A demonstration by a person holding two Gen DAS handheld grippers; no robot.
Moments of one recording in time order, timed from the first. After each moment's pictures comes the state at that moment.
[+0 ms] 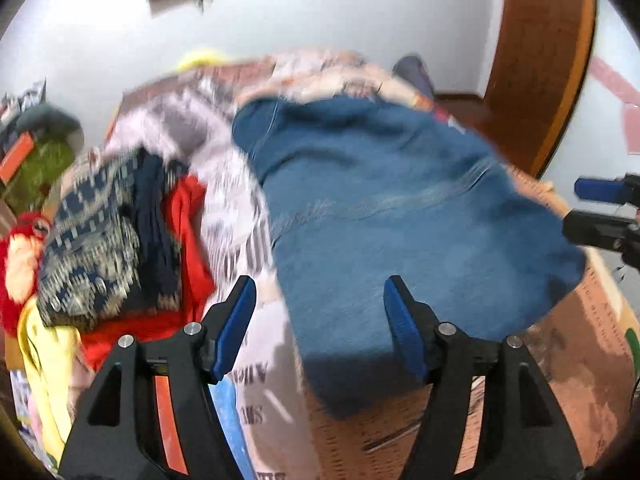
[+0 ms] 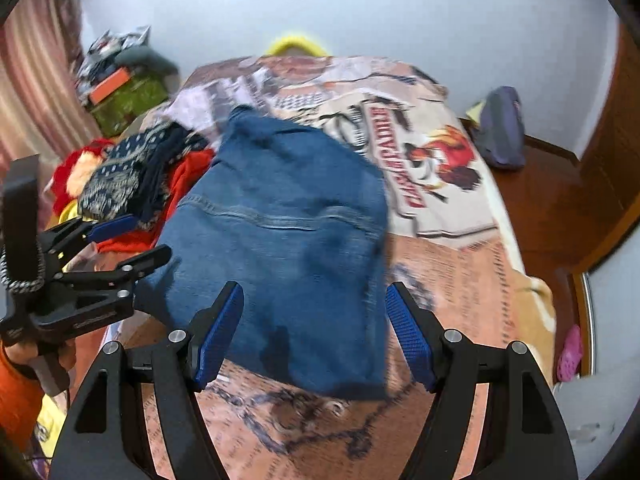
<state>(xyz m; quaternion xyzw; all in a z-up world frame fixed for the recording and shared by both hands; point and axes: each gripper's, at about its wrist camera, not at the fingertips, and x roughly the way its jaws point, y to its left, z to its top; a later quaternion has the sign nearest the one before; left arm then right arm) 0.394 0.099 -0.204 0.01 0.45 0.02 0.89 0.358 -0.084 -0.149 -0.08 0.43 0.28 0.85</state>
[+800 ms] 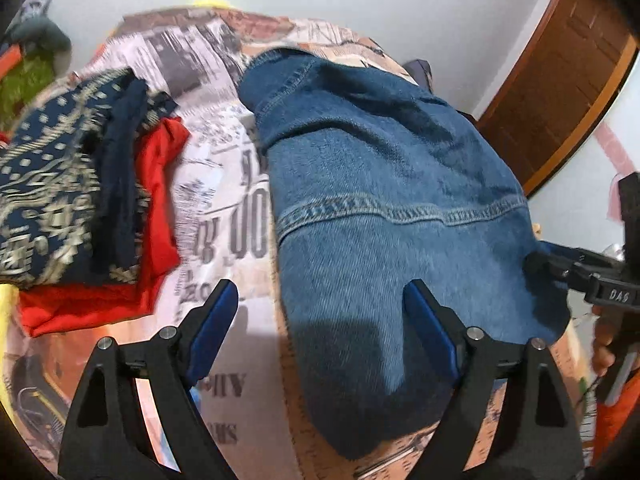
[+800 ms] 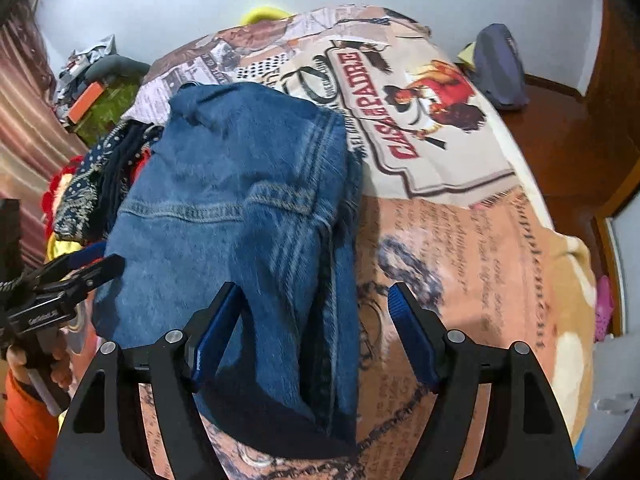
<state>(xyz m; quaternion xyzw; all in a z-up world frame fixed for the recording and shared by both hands) 0.427 0.140 -0.226 -0.14 0.47 -0.02 0.87 0.416 -0.113 -0.201 0.00 0.50 0.27 0.82</state>
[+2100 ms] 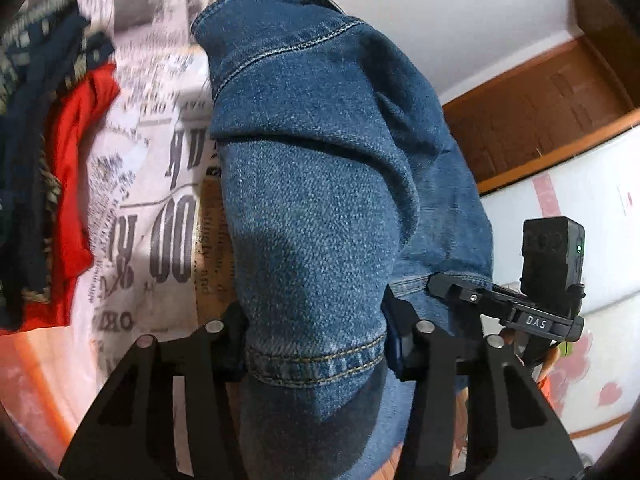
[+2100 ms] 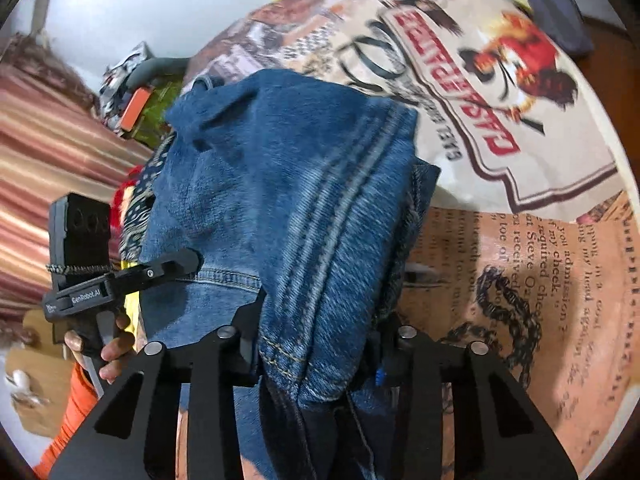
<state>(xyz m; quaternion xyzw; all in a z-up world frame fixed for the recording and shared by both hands) 0.476 0.161 -0.211 -0.30 0.50 -0.14 0.80 0.457 -0.079 -0.202 0.09 0.57 0.37 0.73</state>
